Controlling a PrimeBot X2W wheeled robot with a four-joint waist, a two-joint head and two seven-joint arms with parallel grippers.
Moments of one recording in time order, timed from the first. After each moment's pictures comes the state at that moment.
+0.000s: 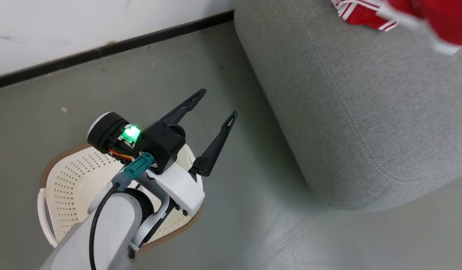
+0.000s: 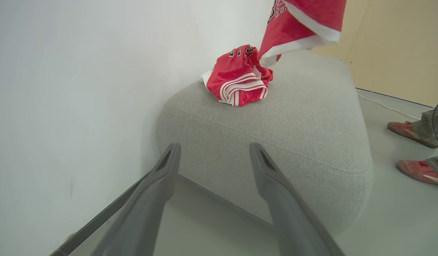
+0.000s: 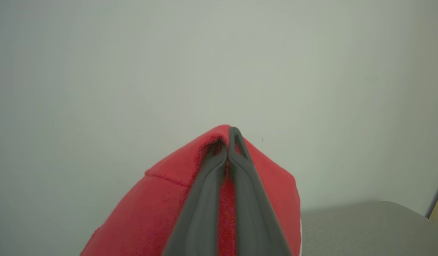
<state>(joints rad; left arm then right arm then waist) -0.51 0.23 -0.53 -0.21 -0.33 -0.02 0.19 -0.94 -0.46 -0.05 0.29 0.36 0.12 -0.21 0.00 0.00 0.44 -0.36</state>
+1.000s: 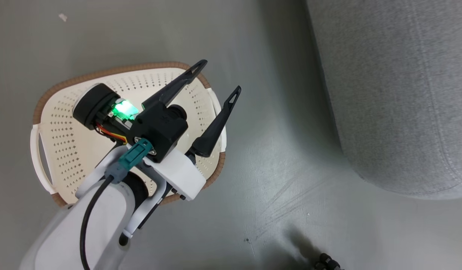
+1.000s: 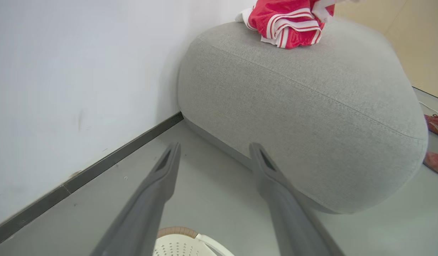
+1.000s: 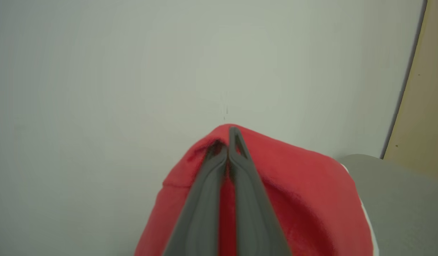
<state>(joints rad) -0.60 0.26 -0.53 -0.31 -0.30 -0.01 0.26 -1.38 -0.52 -0.38 0.70 0.17 0.12 -0.21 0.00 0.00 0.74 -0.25</state>
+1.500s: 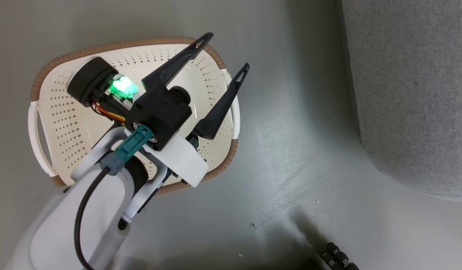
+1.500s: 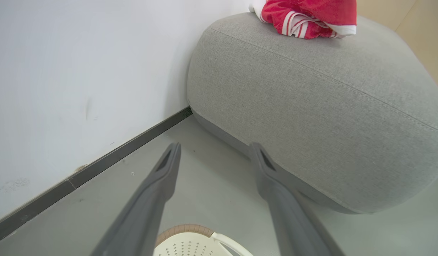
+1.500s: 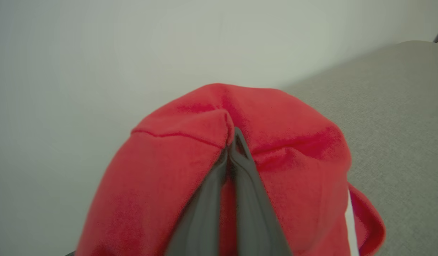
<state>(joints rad) -0.68 0.25 -0.53 -0.31 -0.28 -0.03 0.25 -1.42 -0.41 -0.39 0.89 0.17 0.12 -0.09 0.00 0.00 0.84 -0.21</state>
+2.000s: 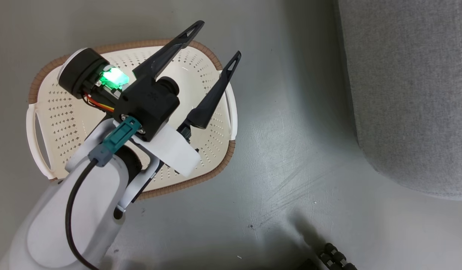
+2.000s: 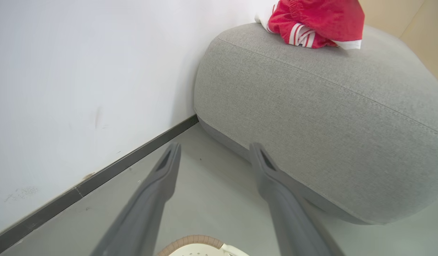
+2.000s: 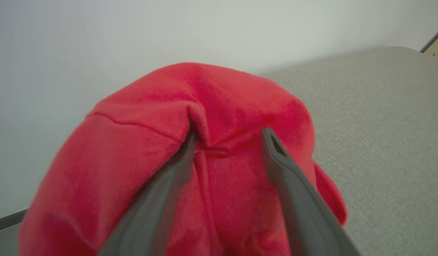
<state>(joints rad) -0.71 0.25 -0.51 -0.25 -0.28 -0.05 0.18 -1.42 -0.44 -0.31 0.94 0.05 0.12 0.02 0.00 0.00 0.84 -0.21</state>
